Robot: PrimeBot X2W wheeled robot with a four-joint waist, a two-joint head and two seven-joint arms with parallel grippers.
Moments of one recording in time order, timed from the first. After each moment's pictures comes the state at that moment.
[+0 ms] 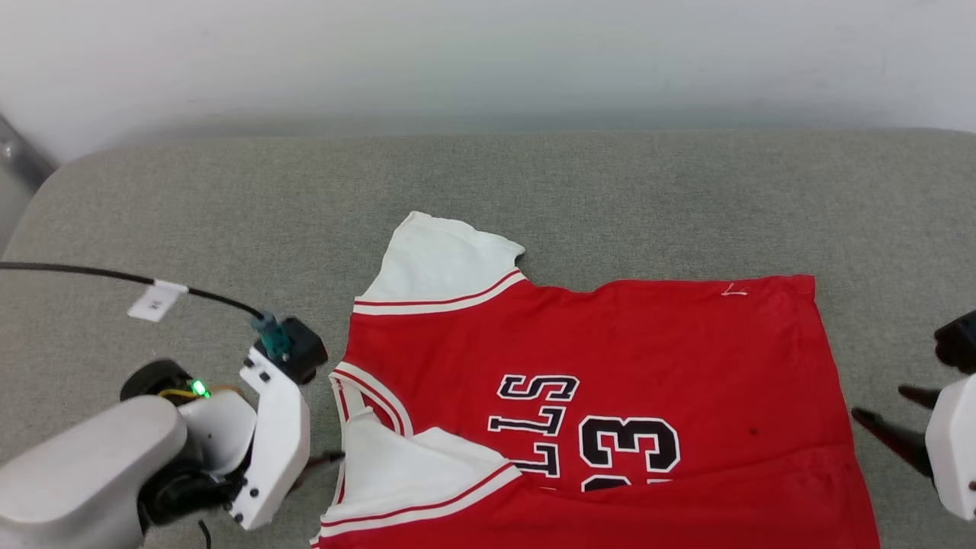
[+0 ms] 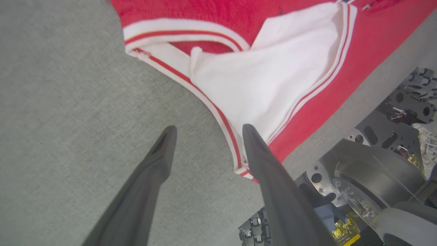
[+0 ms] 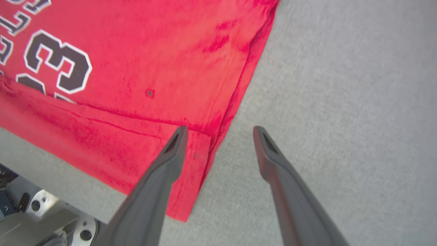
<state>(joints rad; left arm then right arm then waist) -0.73 0.88 -1.19 0.10 -1.09 -0.12 0.64 -0.28 -0.88 0.52 0.14 0.84 0.13 0.56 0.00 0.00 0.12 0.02</state>
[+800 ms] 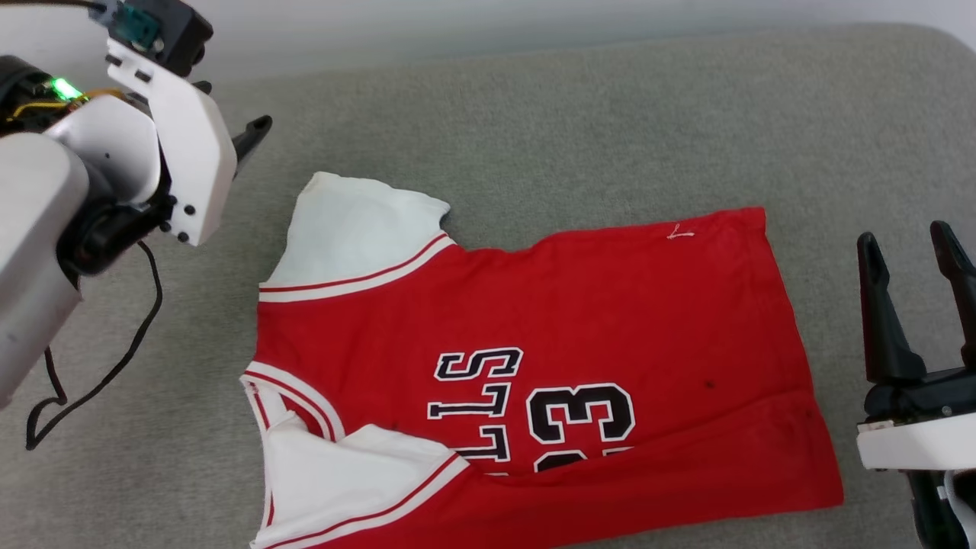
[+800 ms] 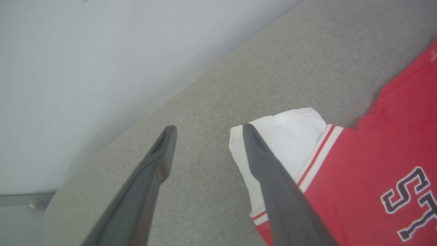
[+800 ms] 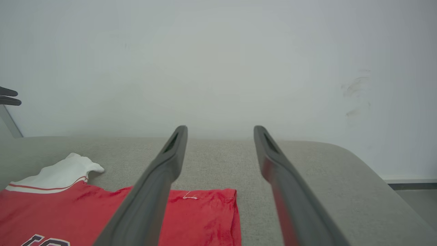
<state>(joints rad) -1.13 0.79 -0.99 0.34 -0.90 -0.06 0.45 -0.09 -0.24 -0.05 -0.19 0.30 0.13 -0.12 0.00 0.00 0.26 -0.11</state>
